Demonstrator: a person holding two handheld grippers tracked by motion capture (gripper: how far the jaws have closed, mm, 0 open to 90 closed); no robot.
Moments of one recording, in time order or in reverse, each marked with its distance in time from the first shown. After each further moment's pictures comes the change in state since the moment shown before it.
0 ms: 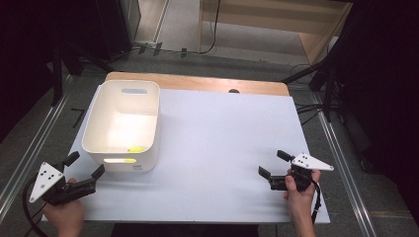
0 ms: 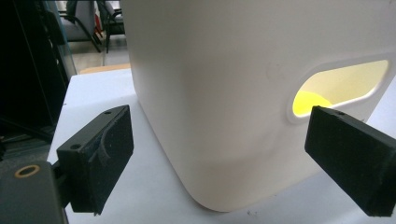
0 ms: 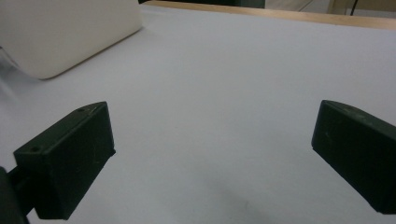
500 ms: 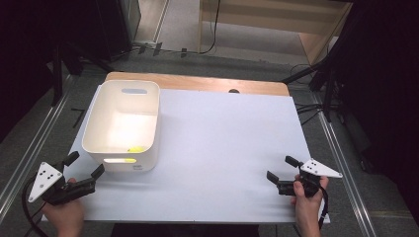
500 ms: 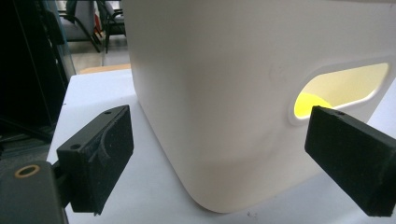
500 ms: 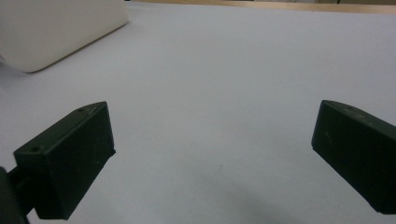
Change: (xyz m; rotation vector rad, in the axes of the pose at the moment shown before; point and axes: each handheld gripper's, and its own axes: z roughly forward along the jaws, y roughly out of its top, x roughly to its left) left arm 0.001 0.000 0.000 -0.006 -0.002 -0.013; right arm -0.014 -0.020 -0.018 0.001 -0.035 0.028
